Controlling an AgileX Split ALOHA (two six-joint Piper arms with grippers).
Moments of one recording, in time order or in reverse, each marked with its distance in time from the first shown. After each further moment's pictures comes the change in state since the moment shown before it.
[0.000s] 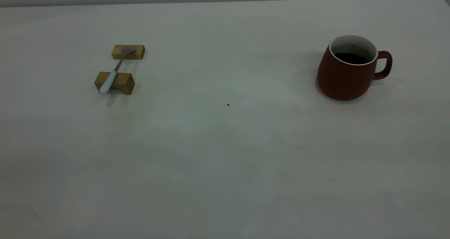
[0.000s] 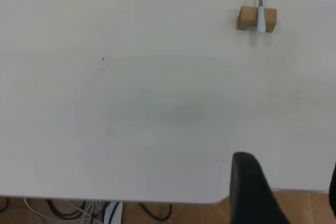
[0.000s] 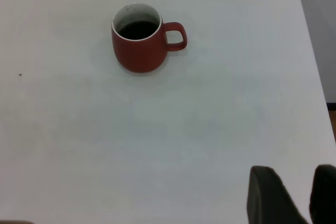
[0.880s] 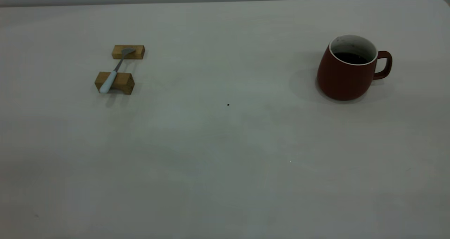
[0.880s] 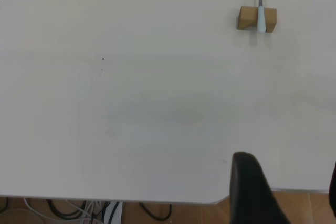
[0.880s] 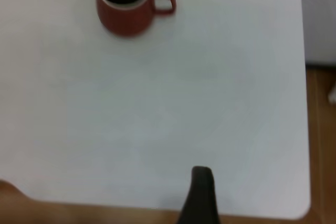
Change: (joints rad) left arm 0.000 0.000 0.000 0.000 0.000 0.000; right arm 0.000 0.518 -0.189 -0.053 -0.053 -0.091
